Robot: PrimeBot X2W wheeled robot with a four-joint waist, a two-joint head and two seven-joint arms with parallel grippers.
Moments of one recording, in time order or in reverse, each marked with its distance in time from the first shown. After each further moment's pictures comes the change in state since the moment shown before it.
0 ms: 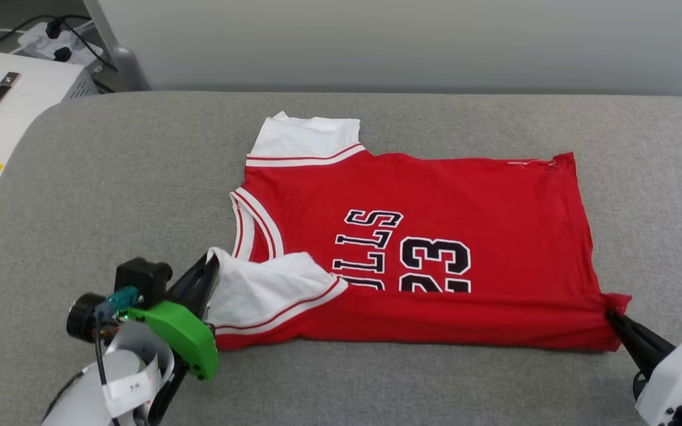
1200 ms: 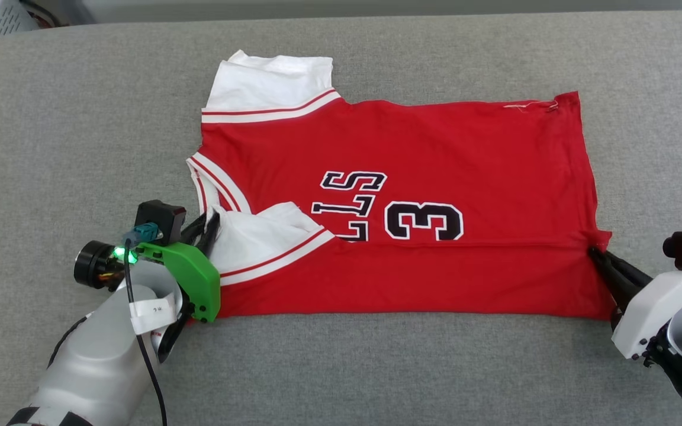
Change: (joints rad) left arm -0.391 -0.099 -0.265 0.557 -0.103 -0.072 -0.091; right arm -0.299 0.033 0.130 0.223 -0.002 0.000 -0.053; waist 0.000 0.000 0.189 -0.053
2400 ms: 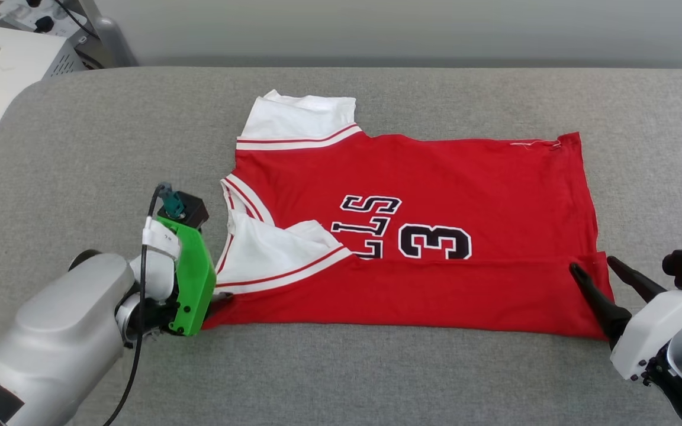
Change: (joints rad) left arm -0.140 0.225 -0.337 -0.313 -0.439 0.000 0.824; right arm 0.121 0.026 -0.093 -0.156 -0.070 0.000 0.048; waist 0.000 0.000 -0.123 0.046
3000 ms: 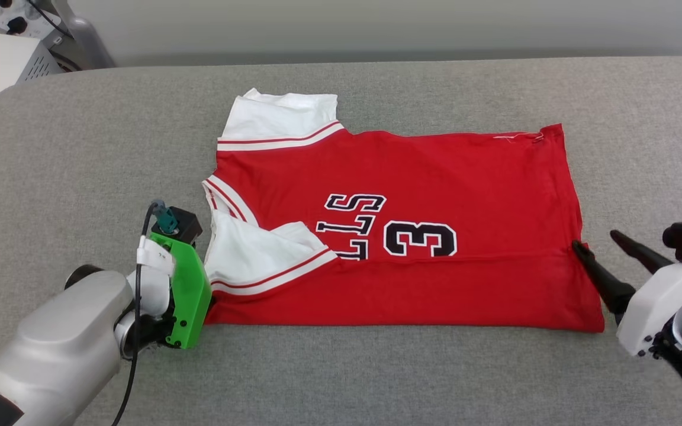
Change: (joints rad) left arm 0.019 0.005 -0.063 0.044 -0.030 -0.001 -0.086; right arm -0.063 -0.018 0.011 -0.017 -0.037 0.000 0.044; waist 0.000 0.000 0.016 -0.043
